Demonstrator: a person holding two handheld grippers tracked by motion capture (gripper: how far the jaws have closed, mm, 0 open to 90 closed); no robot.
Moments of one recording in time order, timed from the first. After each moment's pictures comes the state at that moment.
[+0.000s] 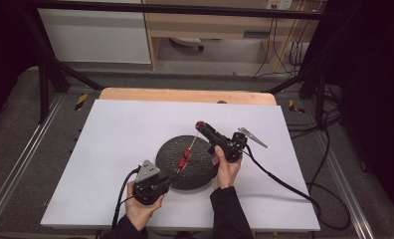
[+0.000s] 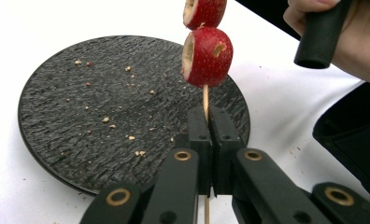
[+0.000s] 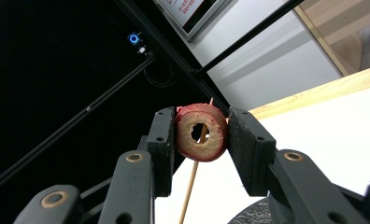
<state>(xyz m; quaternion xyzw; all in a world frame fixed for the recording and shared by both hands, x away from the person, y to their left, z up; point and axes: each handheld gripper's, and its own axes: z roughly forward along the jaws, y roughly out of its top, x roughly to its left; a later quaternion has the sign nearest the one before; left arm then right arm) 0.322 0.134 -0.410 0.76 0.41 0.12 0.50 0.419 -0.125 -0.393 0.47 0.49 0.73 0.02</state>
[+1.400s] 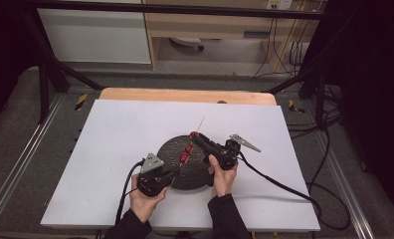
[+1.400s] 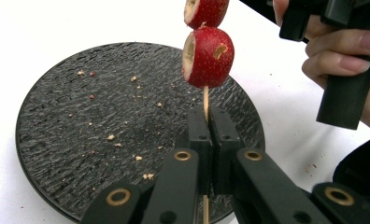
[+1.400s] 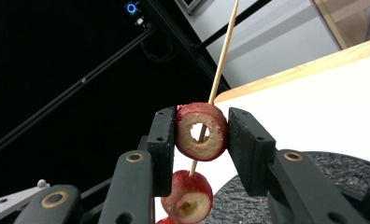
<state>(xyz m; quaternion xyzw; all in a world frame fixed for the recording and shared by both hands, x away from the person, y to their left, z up) 0.342 0.126 -0.411 0.76 0.41 0.12 0.49 0.407 -0.113 -0.410 0.46 0.53 0.71 0.01</state>
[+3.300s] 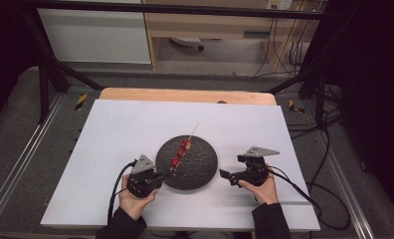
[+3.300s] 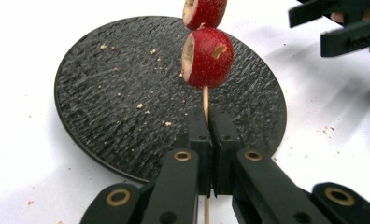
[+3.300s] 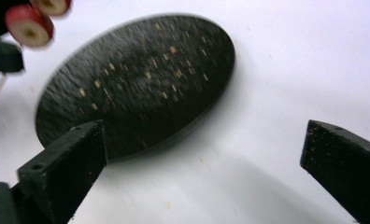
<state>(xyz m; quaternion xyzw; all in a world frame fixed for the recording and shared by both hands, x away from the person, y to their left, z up) 0.343 0.153 -0.415 0.78 0.40 0.12 0.46 0.387 -0.203 -0.435 0.41 0.78 0.47 0.10</state>
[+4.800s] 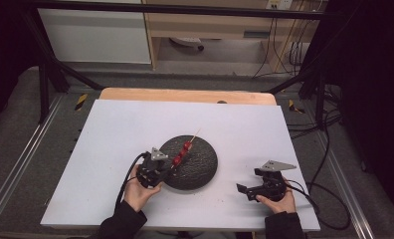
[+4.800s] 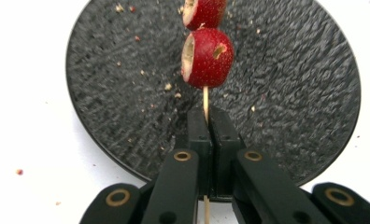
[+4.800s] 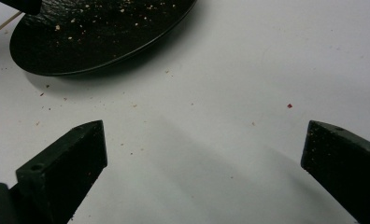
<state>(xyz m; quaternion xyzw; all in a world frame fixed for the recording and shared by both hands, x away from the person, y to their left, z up) 0.375 0.129 -0.419 0.84 0.42 0.12 0.33 0.354 -0.249 -0.451 0.42 0.79 0.43 0.11</state>
